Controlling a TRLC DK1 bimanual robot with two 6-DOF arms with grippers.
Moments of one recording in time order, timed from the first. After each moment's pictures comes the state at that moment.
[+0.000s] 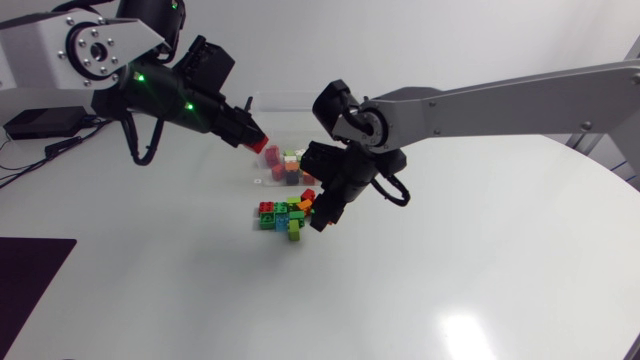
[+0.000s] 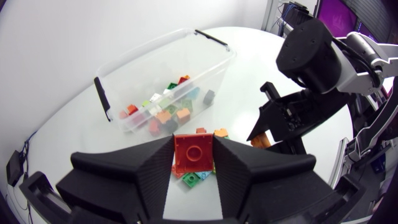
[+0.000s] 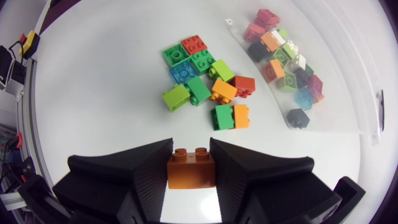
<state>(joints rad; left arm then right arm) -0.33 1.62 1.38 -0.55 0.28 0.29 0.62 1.96 1.44 -0.66 -0.11 -0.43</state>
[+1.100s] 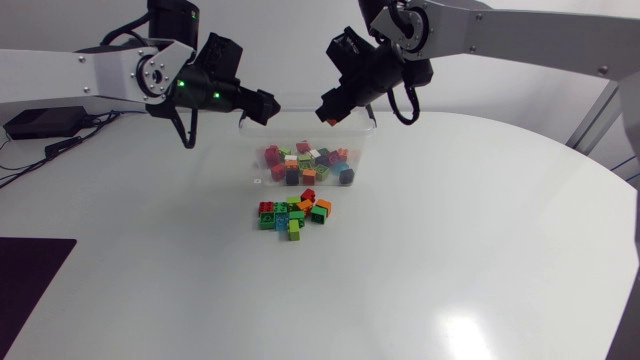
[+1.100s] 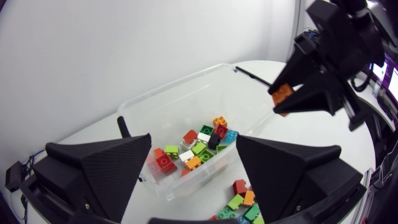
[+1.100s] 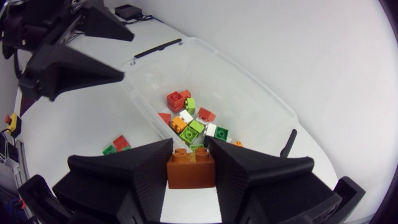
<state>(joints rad) -0.27 1.82 1.44 -0.16 0.27 0.23 0.44 2.06 1.88 -0.60 -0.17 -0.33</state>
